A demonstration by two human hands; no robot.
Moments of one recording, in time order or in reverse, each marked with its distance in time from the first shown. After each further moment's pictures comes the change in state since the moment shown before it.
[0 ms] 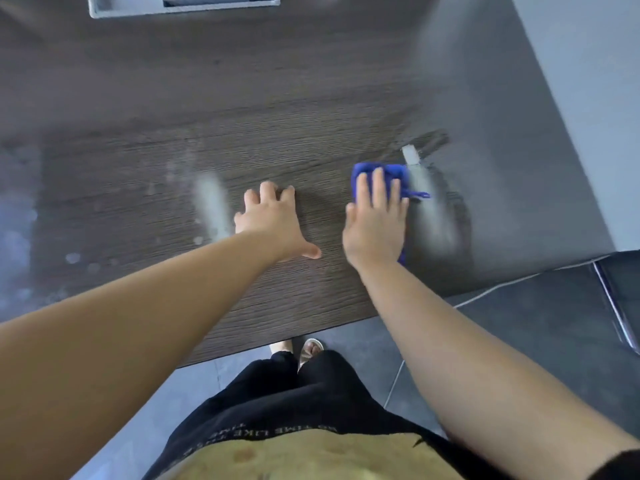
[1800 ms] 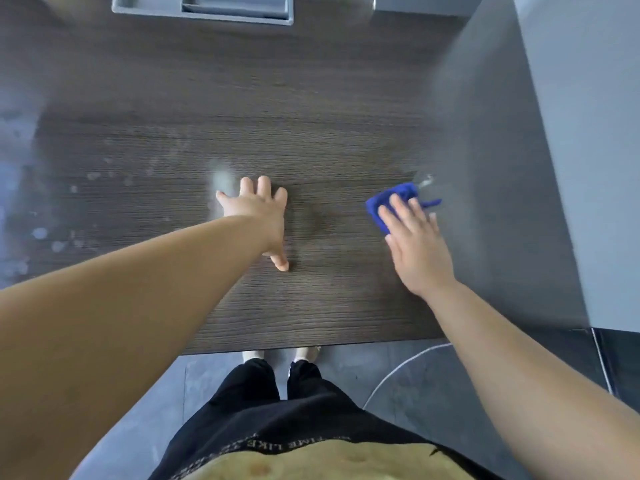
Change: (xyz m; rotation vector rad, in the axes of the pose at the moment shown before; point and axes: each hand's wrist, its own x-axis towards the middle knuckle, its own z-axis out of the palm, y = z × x) left_hand 0.028 0.041 -0.013 0.380 -0.072 -0.114; right_hand 0.055 0.135 -0.034 -0.079 -0.102 -0.529
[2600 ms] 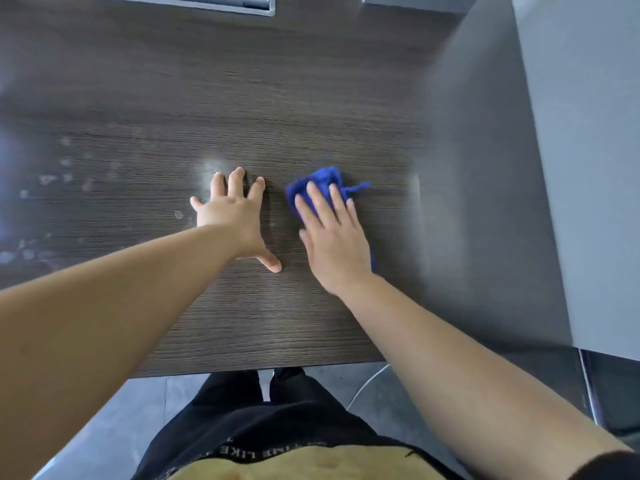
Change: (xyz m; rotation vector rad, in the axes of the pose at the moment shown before) left_hand 0.021 0.002 0.002 -0.278 0.038 -0.050; right_hand 0.049 -0.076 0.007 0.012 -0.018 -0.131
